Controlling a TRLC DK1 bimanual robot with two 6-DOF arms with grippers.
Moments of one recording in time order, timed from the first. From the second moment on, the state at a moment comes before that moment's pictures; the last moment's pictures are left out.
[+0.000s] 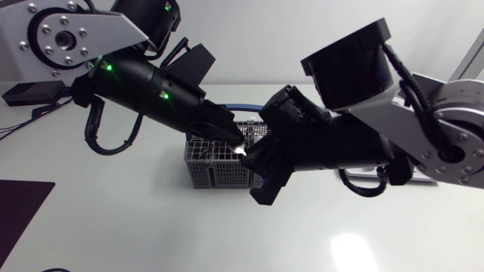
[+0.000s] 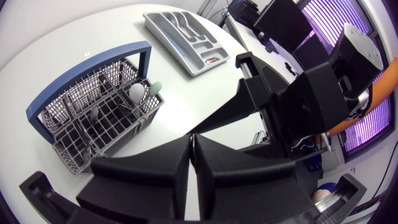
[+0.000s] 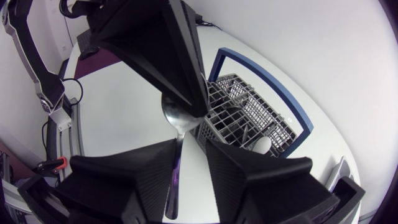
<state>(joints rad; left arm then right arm) -0.60 1.50 1.34 -0.74 0.53 -0.05 0.78 1.28 0.97 -0.39 -0.13 -0.19</state>
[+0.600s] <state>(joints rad) -0.52 1.50 1.40 -0.76 0.53 -0.05 0.78 1.28 0.96 -0.41 -0.16 -0.21</state>
